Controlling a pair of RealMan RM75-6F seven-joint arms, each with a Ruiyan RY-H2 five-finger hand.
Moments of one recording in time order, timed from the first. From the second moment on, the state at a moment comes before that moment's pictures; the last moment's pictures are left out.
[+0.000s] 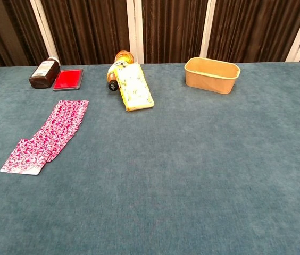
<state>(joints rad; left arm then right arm) 0.00 -1.04 0.01 -1.69 1.64 1.59 0.11 0.04 -1.03 0.04 -1.70 -1.54 1.51 0.01</state>
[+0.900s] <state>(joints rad) -0.25 -1.13 0.00 -1.74 1.39 1.06 0.35 0.04 -1.02 0.04 -1.70 -1.53 1.50 0.03</state>
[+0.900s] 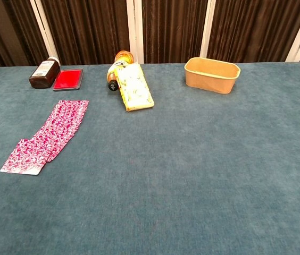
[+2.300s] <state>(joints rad) -0.41 -1.30 0.05 -1.74 1.12 0.98 0.64 0.04 -1.01 0.05 -1.68 -1.52 1.51 0.09</state>
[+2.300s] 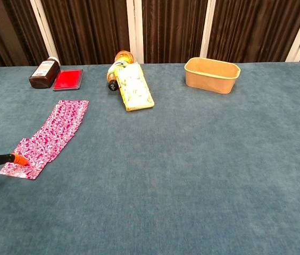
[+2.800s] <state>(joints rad) -0.42 -1.28 0.10 -1.79 1.07 1.01 0.70 0.04 -1.00 0.05 -1.68 -1.52 1.51 0.10</state>
